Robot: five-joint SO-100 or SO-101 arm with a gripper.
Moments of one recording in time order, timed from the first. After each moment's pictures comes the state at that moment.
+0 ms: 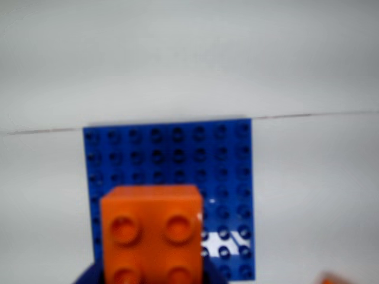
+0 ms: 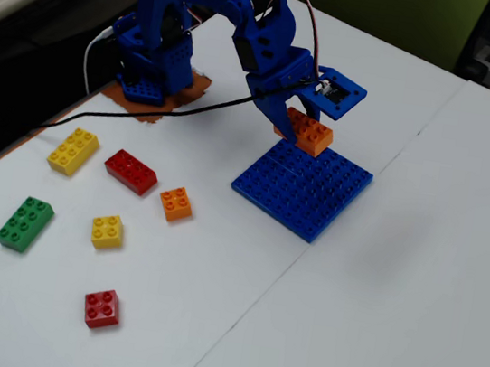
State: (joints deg) arm 1.1 80.8 67.0 72.7 -88.4
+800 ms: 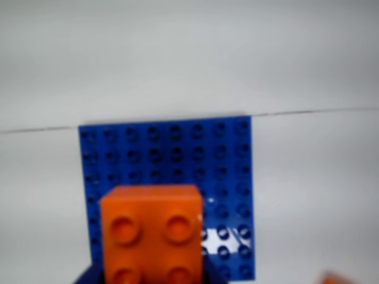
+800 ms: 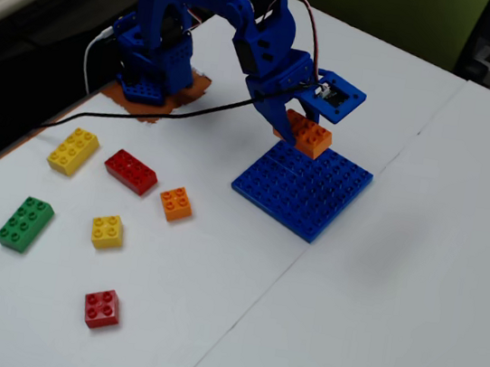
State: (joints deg) arm 1.5 80.0 67.0 72.7 -88.4
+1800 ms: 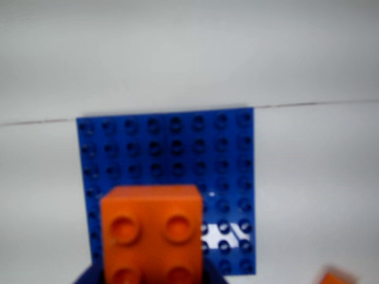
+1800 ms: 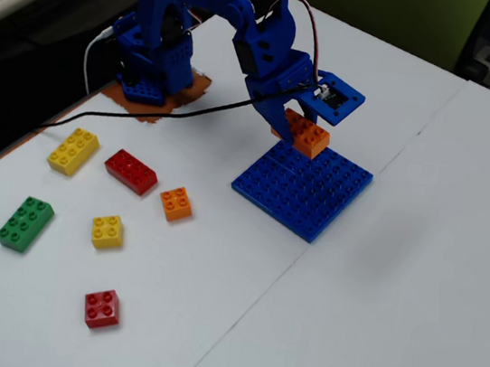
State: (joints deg) arm 1.4 79.9 67.0 73.8 -88.4
